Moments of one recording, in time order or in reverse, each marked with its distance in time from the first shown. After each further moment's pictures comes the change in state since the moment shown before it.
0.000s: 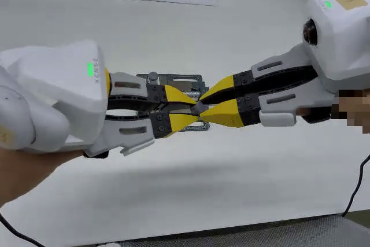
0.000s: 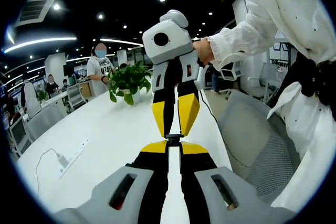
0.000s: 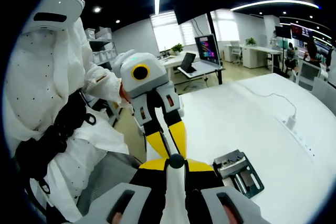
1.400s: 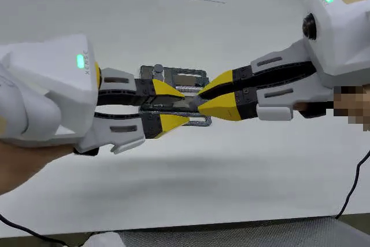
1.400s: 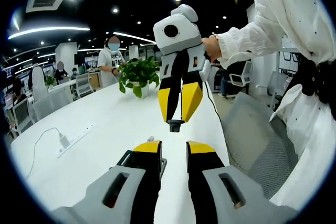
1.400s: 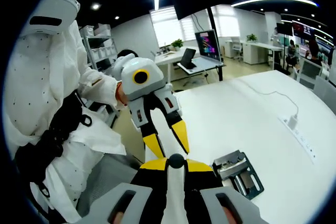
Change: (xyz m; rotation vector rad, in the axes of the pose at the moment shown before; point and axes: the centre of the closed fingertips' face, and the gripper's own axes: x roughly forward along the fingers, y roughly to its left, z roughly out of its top) left arm -0.022 0.006 -0.025 -0.127 -0.004 0.093; right arm 0.009 -0.009 0.006 0.009 0.040 -0.001
